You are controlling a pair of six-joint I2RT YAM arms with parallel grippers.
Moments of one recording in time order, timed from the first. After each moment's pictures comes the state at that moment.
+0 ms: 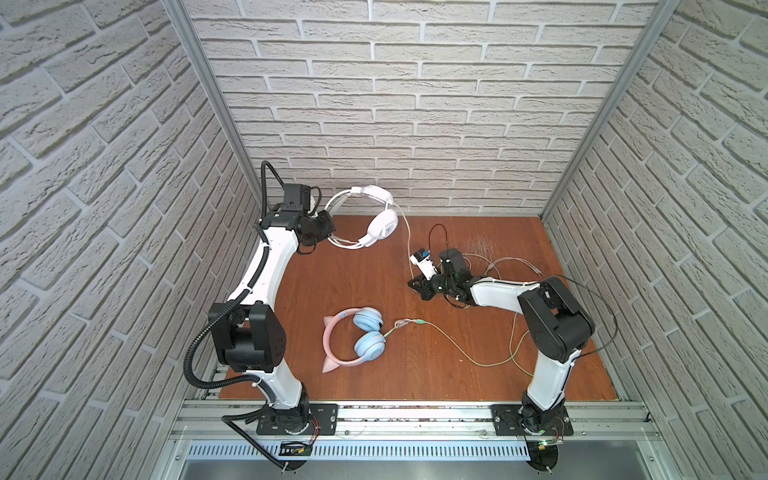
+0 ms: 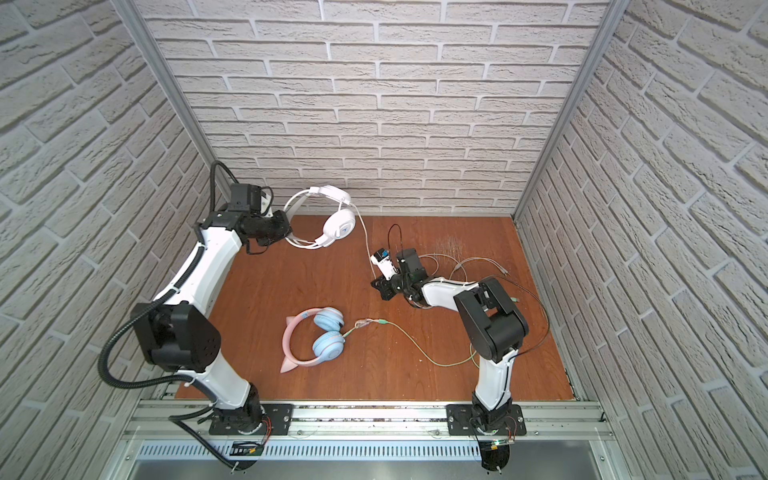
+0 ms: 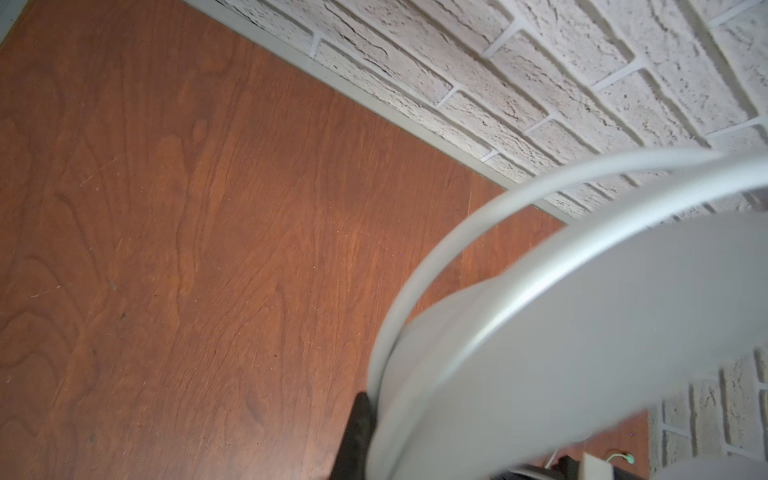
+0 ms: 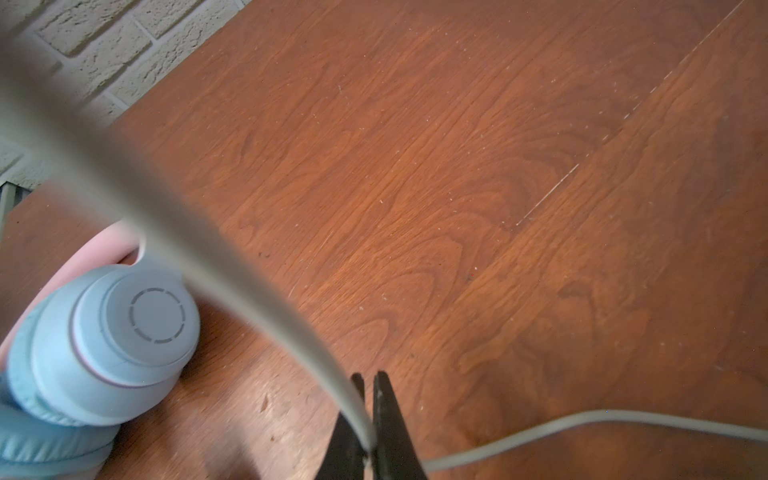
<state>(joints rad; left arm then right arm) -0.09 1.69 1.64 -0.79 0.20 -0.50 0.46 1.82 1.02 0.08 -0.45 -0.01</state>
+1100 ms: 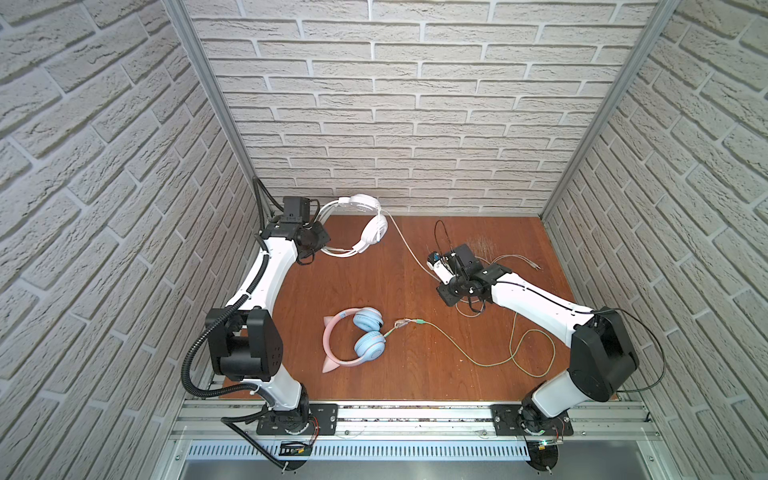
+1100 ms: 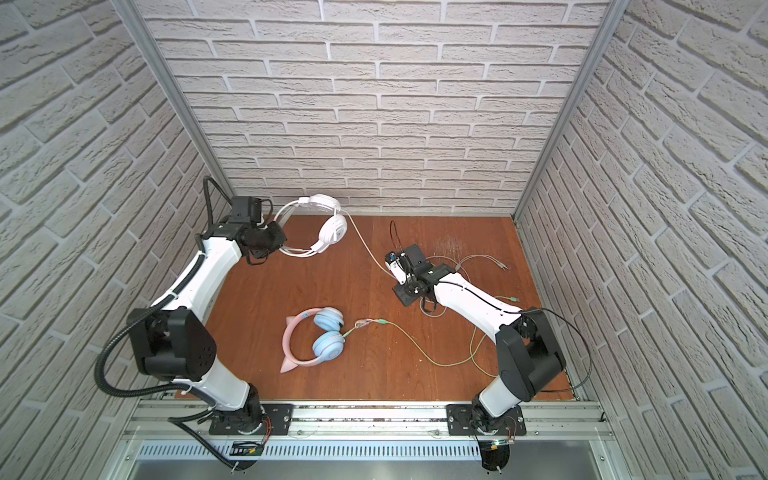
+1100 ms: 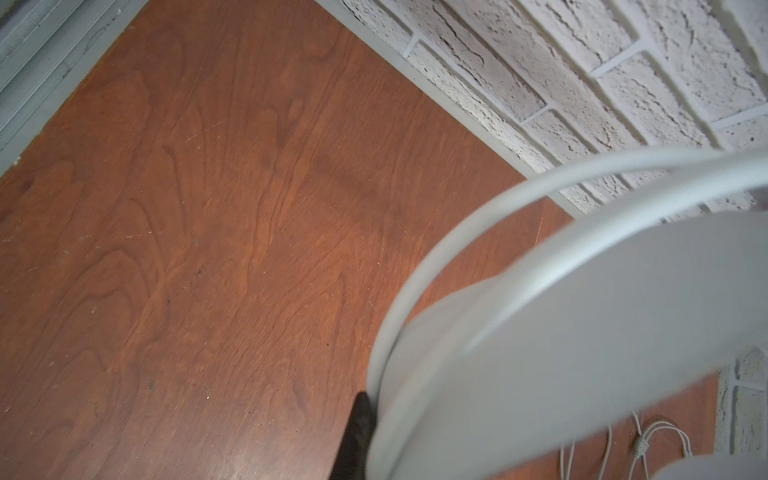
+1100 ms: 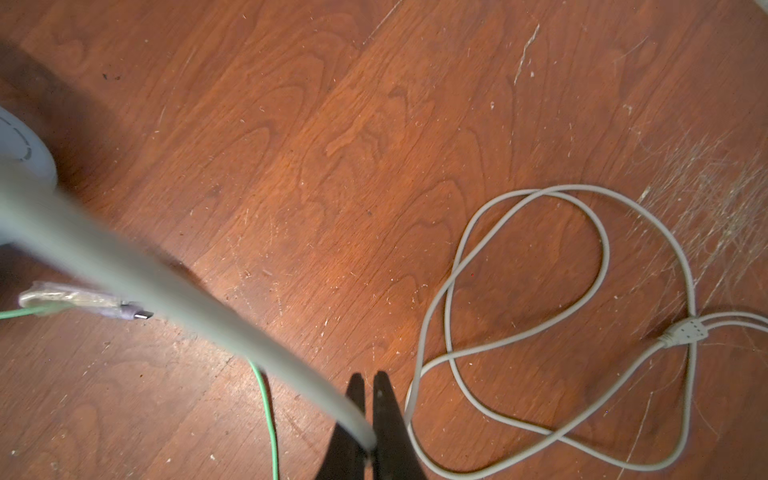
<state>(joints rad) -0.06 1.62 1.48 -0.74 0.06 -0.61 0.51 1.58 1.14 -0.63 0.05 -0.10</state>
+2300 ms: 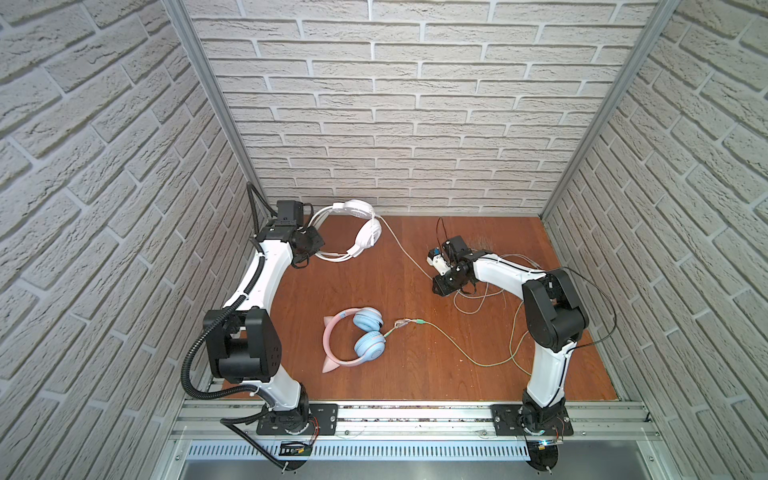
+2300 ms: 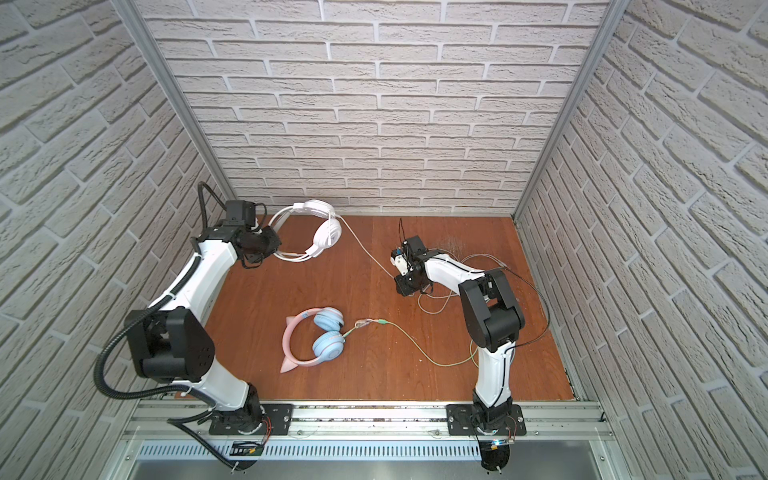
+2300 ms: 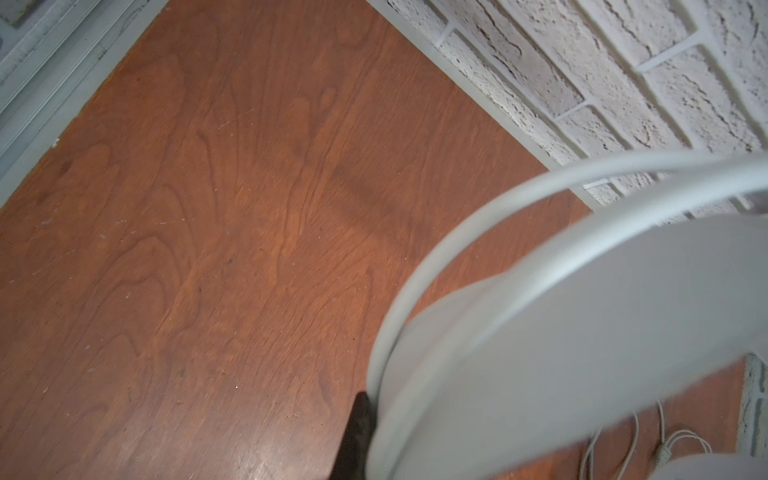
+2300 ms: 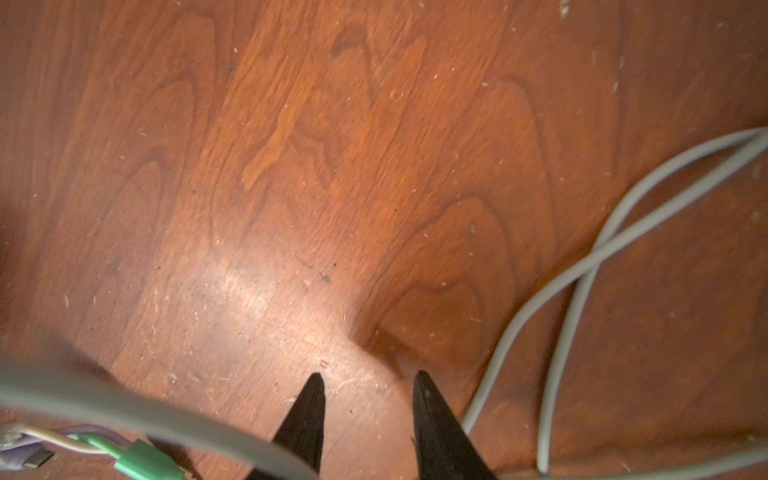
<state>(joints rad) 0.00 1.61 1.45 -0.75 0.07 -0.59 0.36 1.96 1.34 -0.64 -0.19 -0.05</state>
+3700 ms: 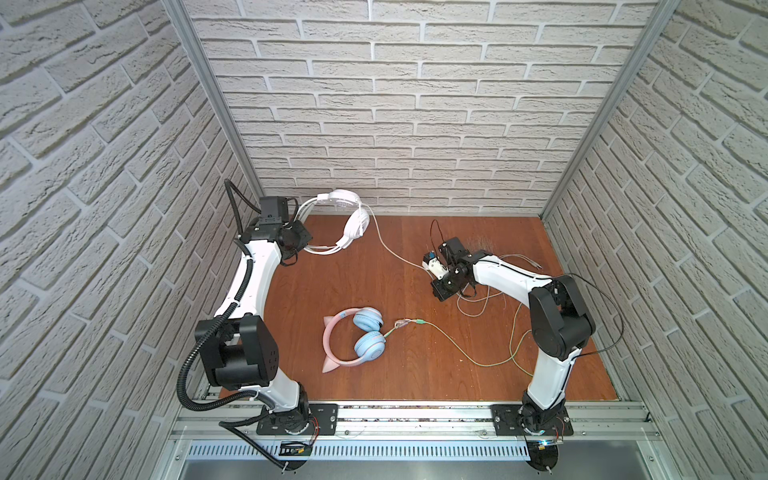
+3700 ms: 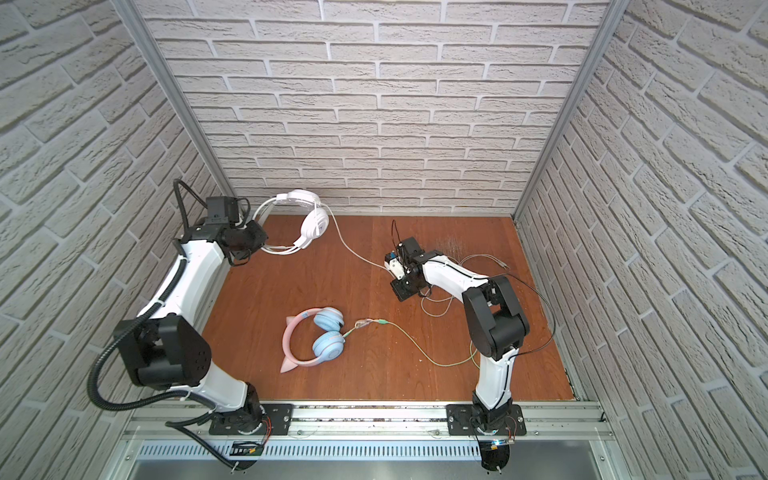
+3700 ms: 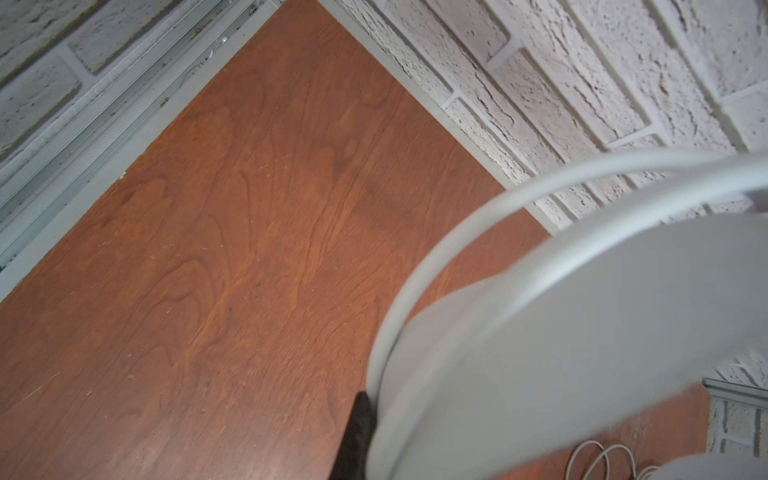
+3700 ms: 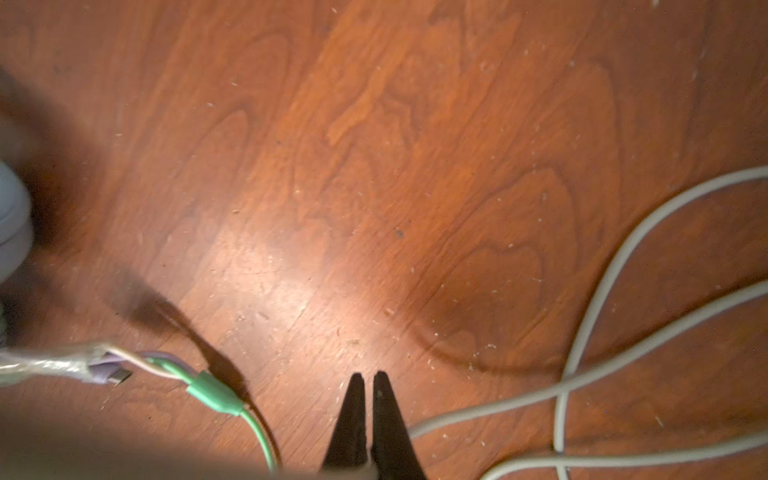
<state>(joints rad) 0.05 1.58 1.48 -0.75 0.08 -0.61 0.42 1.86 1.33 -0.72 -0.19 -0.11</state>
